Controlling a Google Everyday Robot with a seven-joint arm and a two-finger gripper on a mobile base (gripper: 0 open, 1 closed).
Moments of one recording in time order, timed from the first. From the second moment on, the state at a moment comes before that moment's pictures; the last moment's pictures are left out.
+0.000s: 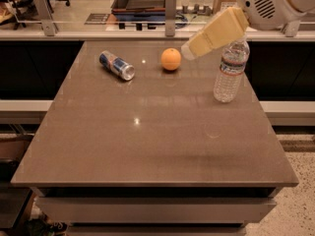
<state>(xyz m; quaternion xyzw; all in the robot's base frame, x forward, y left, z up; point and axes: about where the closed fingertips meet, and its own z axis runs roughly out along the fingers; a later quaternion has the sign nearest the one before) 0.528 -0.112 1.051 -0.38 0.82 0.08 0.42</state>
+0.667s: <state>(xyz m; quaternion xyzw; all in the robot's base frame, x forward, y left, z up) 0.545 -0.091 1.072 -0.39 0.82 0.07 0.40</state>
